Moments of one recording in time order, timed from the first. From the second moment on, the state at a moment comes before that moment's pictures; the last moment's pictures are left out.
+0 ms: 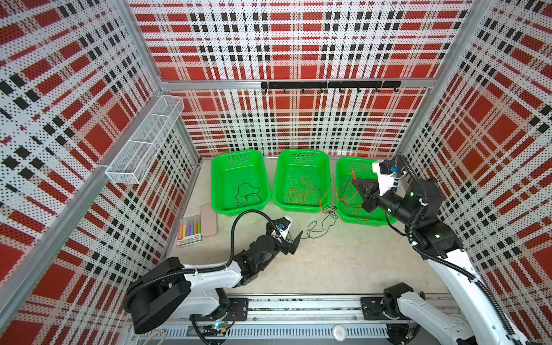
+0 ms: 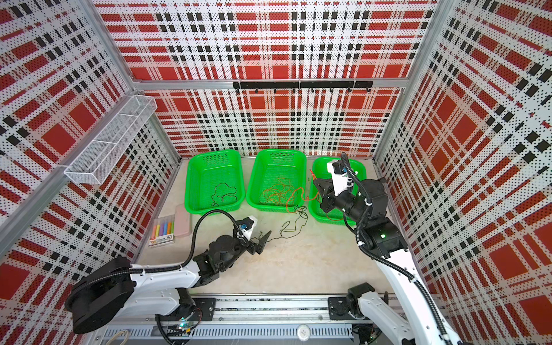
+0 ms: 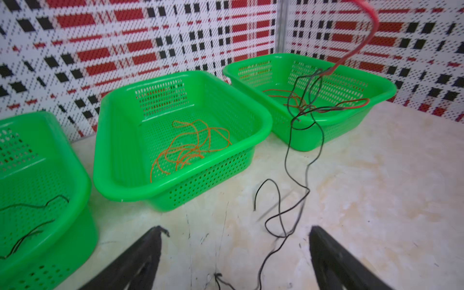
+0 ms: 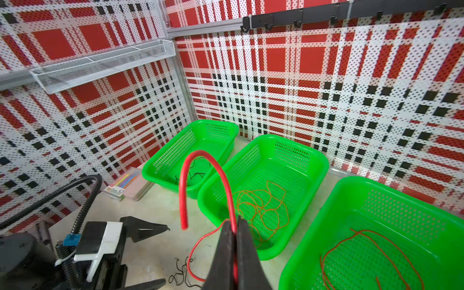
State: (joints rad) left arm -0.96 1.23 0.31 0.75 -0.31 0.05; right arm 0.31 0.87 1.06 -0.31 -0.39 0.14
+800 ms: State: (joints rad) left arm -0.93 1.68 0.54 1.23 -0.12 0.03; right arm 0.38 0.83 1.03 -0.26 -0.52 0.24
